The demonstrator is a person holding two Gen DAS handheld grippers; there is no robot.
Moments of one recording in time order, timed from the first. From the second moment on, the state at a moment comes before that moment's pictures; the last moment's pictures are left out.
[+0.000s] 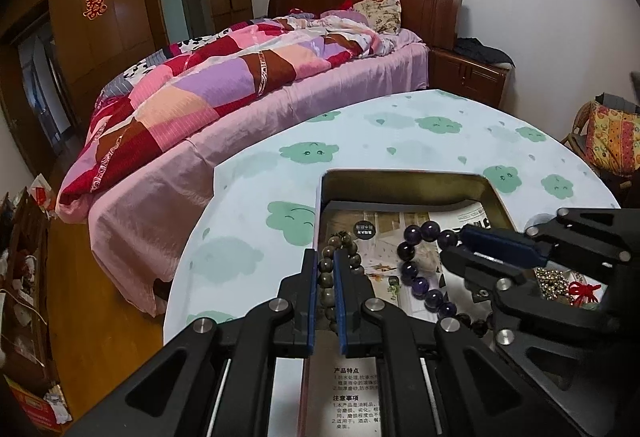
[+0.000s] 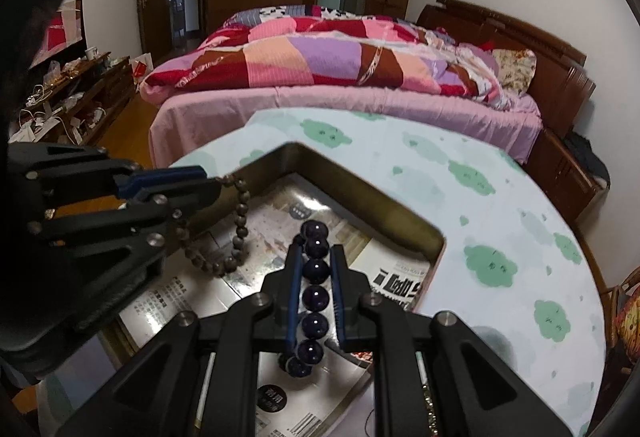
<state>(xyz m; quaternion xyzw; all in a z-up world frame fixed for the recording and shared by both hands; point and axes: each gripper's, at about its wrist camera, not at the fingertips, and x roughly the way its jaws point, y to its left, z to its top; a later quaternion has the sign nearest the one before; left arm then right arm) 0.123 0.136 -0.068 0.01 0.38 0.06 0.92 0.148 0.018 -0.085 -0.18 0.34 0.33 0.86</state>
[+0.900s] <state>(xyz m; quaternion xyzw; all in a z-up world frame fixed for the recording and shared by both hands) 0.106 0.125 -0.070 0.00 0.37 0.09 0.93 0.159 -0.042 -0.066 -0.09 0.35 0.31 0.88</state>
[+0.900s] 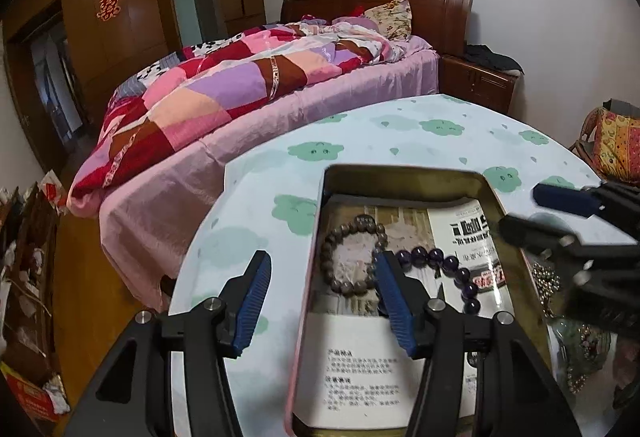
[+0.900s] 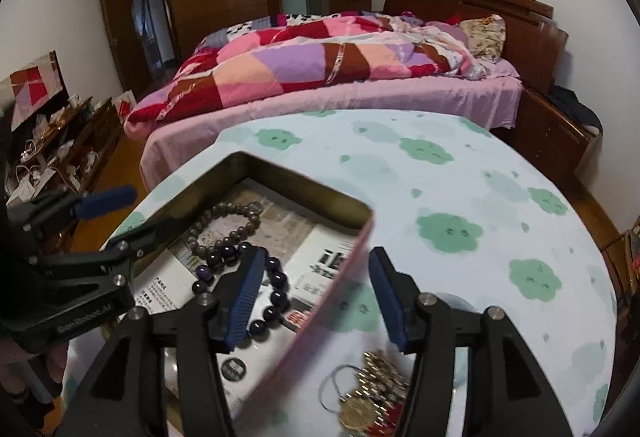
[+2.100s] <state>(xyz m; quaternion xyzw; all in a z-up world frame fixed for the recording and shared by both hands) 0.066 -0.032 -0.081 0.06 0.37 -0.06 0.93 0.102 -0.206 -0.111 -0.07 0.36 0.22 0.90</state>
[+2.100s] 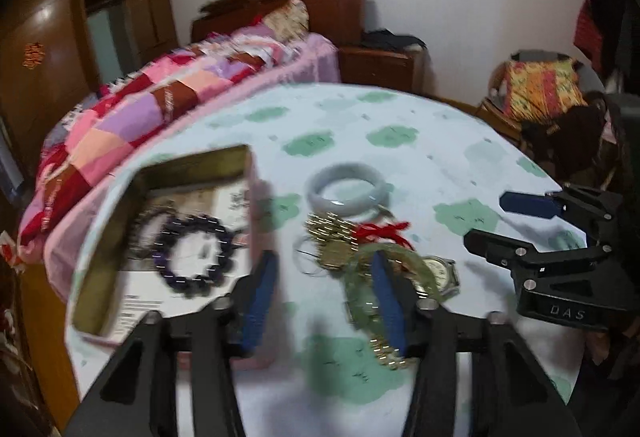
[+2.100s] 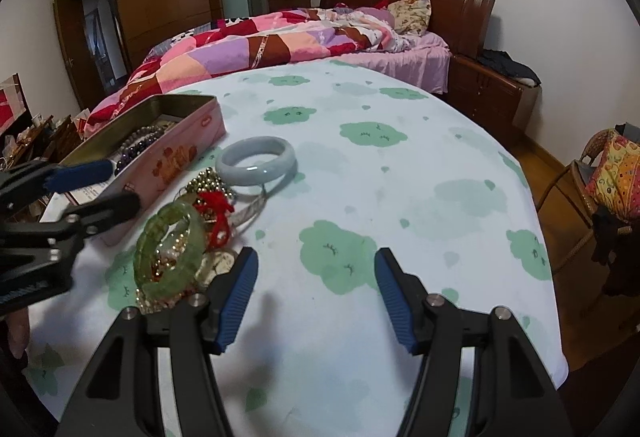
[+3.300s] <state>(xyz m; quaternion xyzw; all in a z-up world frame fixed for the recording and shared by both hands) 0.050 0.032 -0.037 -0.03 0.32 -0.03 0.95 0.176 -0.148 -0.085 -0.08 0.37 0.24 0.89</state>
